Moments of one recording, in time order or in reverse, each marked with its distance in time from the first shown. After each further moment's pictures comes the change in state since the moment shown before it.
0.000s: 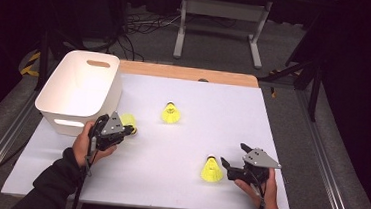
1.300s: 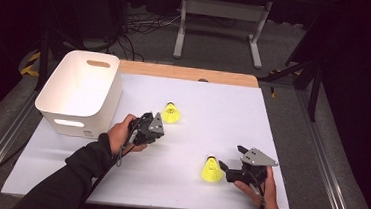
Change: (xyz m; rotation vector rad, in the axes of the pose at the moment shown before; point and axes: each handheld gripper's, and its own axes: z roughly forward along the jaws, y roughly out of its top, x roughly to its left) left arm -0.031 0.068 0.065 0.186 -0.171 0.210; right arm -0.001 -0.005 0.006 0.048 0.066 -0.004
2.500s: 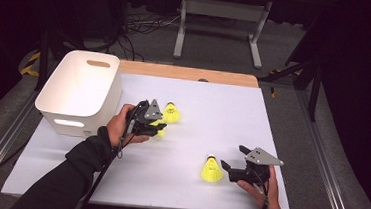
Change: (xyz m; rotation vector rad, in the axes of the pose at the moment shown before) left arm 0.022 0.008 -0.020 -0.099 0.091 -0.093; right arm -0.008 -0.002 -0.004 -0.027 0.031 0.049
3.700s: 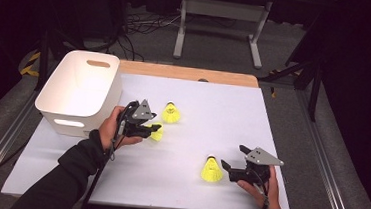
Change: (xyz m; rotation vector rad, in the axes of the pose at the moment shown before) left arm 0.001 -0.019 -0.021 -0.103 -0.027 -0.031; right arm 0.001 0.002 -0.002 -0.003 -0.010 -0.006
